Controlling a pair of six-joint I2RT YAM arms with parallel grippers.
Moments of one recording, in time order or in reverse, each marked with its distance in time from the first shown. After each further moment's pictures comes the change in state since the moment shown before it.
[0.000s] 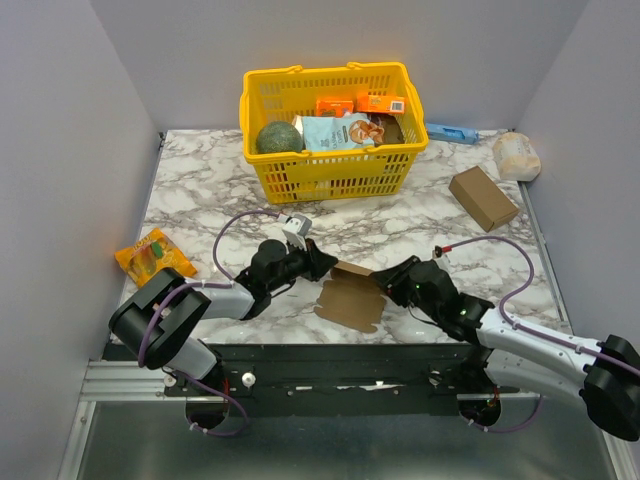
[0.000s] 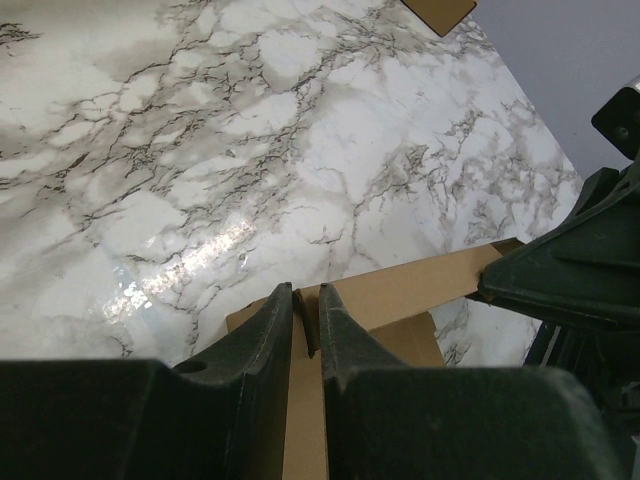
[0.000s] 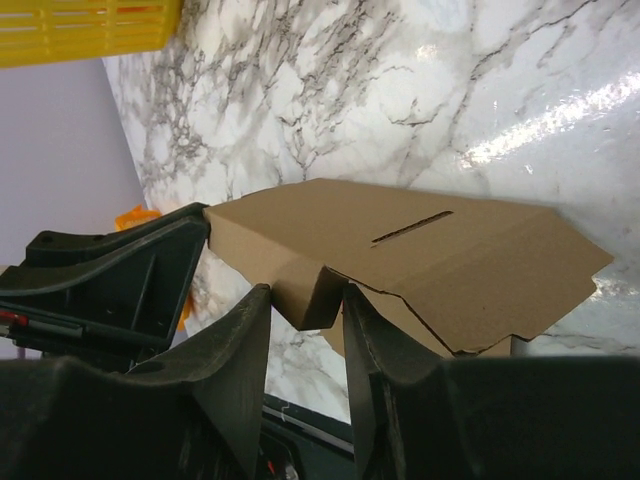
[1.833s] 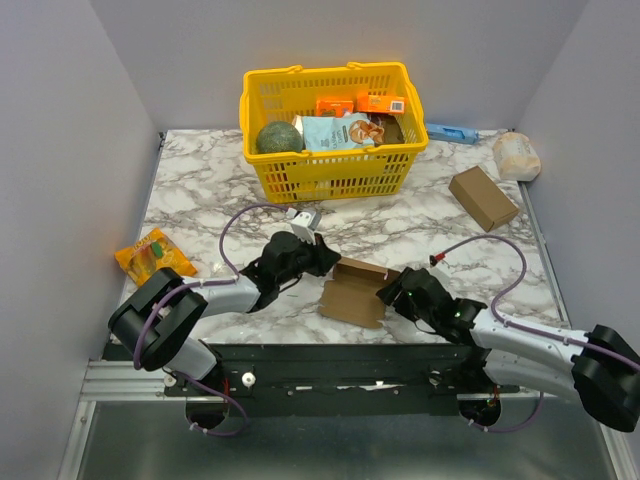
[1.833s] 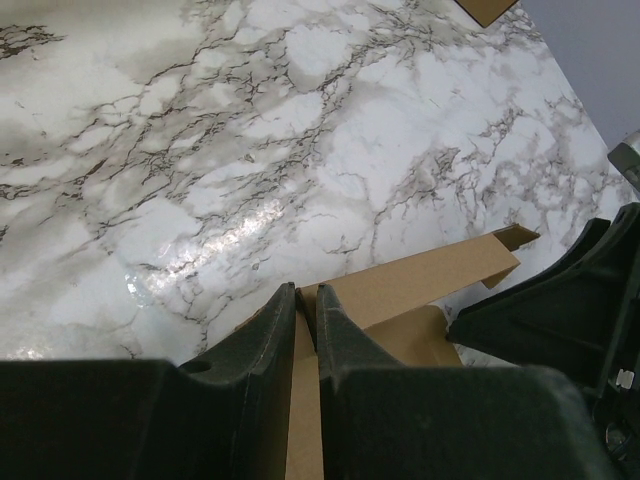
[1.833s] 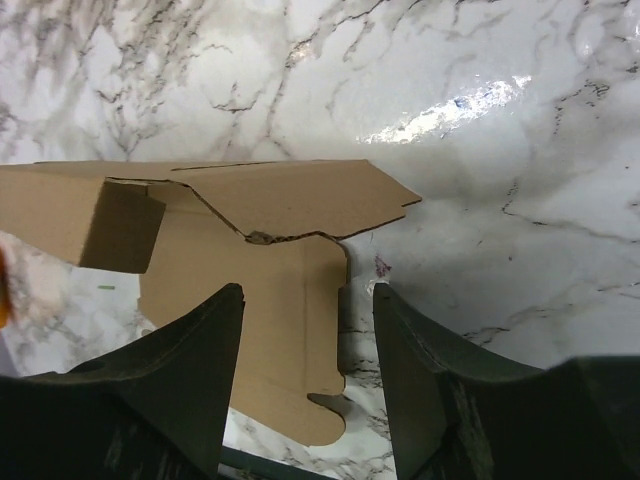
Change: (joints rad) left arm -0.033 -0.011 0.110 -0.192 -0.096 0.027; right arm 0.011 0.041 -0.068 -0.089 0.037 -0.180
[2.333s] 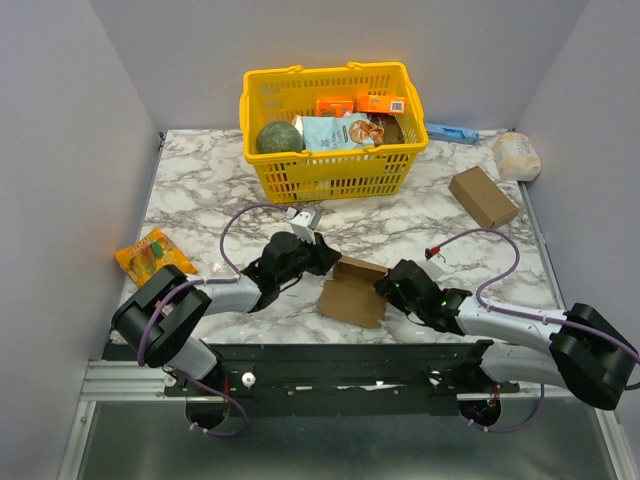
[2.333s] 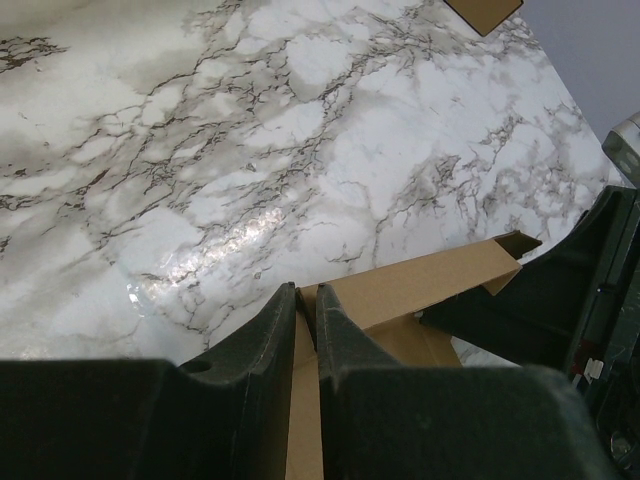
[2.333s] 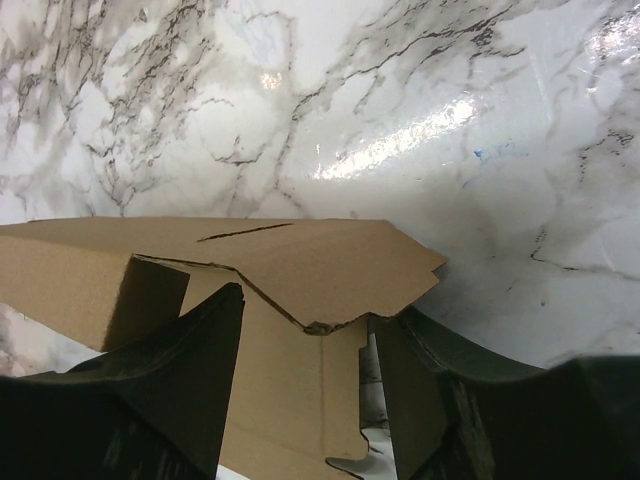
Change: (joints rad) left arm -0.002 0.022 0.000 0.025 -0.004 0.003; right arm 0.006 0.193 0.107 0.005 0.087 0.039
